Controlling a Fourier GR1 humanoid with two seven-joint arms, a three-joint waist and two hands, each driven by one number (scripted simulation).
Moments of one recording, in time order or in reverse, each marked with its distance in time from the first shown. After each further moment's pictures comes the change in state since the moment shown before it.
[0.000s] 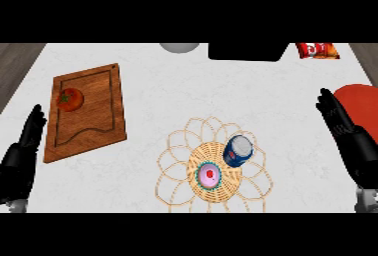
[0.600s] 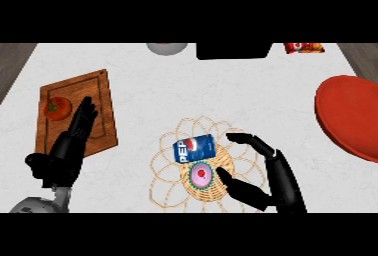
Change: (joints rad) left arm -0.112 -0.176 -0.090 -0.017 0.095 -0.089 0.045; right arm 0.045 0.253 0.386 -0.069 0.389 -0.280 0.048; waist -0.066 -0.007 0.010
